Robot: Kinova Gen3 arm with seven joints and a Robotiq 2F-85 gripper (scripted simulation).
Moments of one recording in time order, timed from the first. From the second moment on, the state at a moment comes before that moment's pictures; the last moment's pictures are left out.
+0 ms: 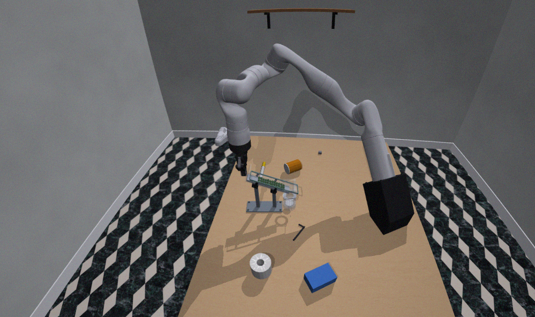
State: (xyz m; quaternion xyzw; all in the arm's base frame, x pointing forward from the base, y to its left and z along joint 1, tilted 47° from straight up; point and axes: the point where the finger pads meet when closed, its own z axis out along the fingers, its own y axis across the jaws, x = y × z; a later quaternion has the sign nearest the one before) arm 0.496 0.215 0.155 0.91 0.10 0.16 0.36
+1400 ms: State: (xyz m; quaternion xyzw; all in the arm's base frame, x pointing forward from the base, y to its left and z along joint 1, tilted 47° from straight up) arm 0.496 0.215 0.155 0.91 0.10 0.16 0.36
